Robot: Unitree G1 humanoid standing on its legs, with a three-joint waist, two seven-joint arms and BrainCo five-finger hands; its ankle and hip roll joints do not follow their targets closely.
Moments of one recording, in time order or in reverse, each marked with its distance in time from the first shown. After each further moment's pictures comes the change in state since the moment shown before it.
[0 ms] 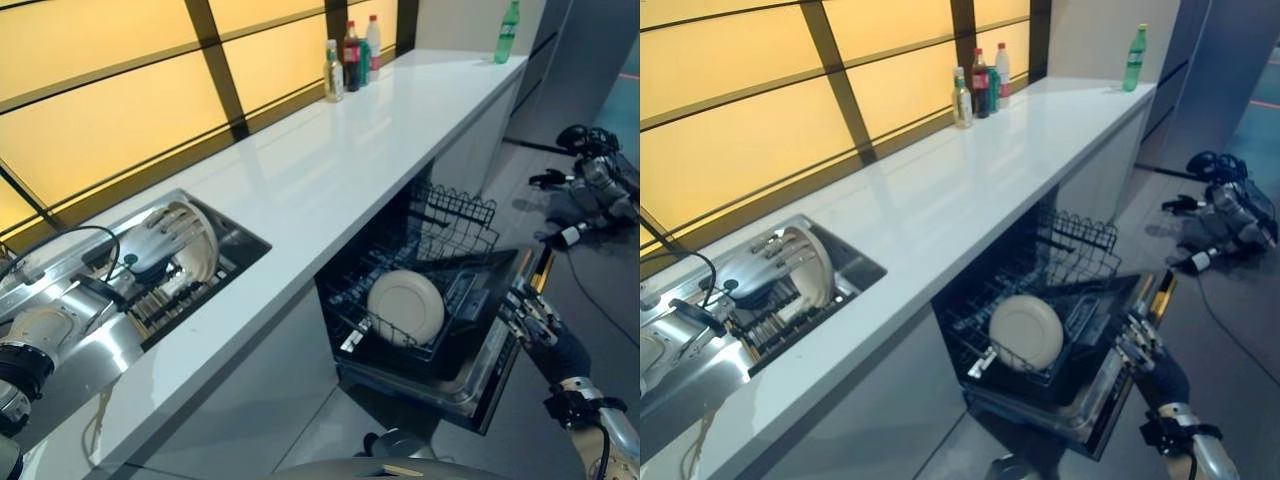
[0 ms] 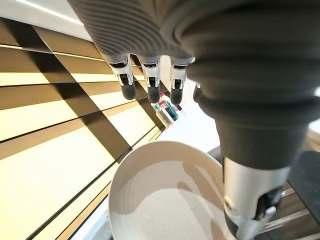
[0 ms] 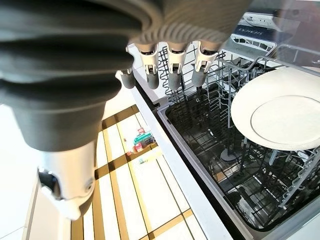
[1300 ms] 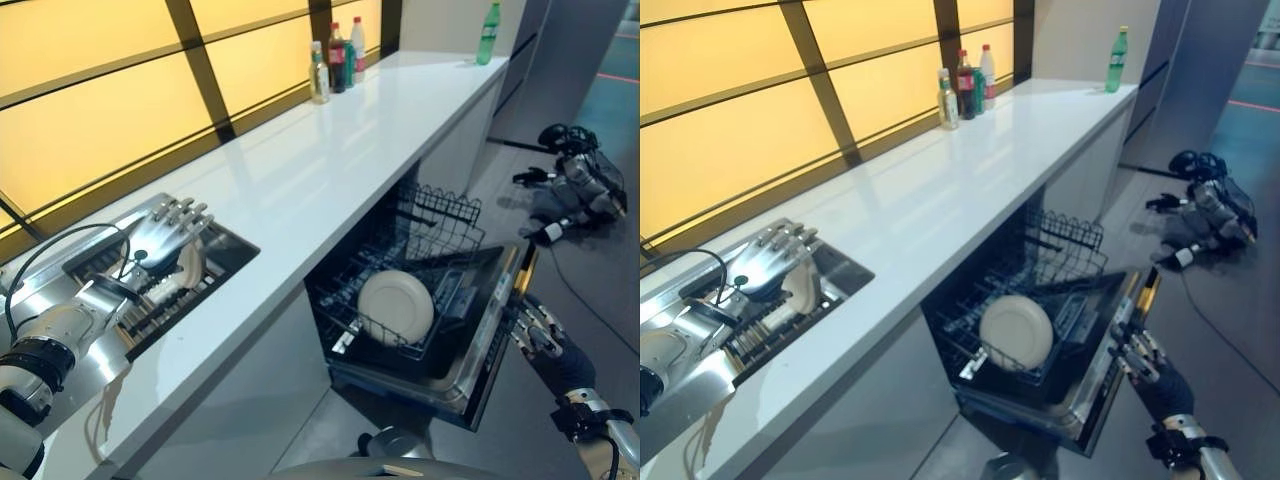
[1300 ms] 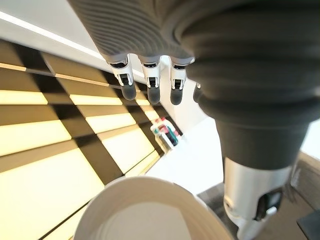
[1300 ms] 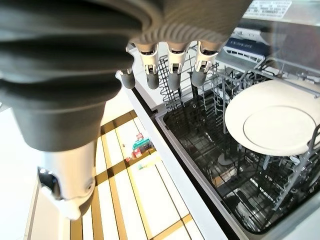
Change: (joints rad) left arm -0.068 -0.063 -0.088 0.058 -0.016 0.066 0.156; right arm 0.050 0.000 -0.012 0.000 0.021 0.008 0.066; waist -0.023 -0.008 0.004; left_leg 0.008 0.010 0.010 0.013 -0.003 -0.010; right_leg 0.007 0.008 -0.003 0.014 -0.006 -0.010
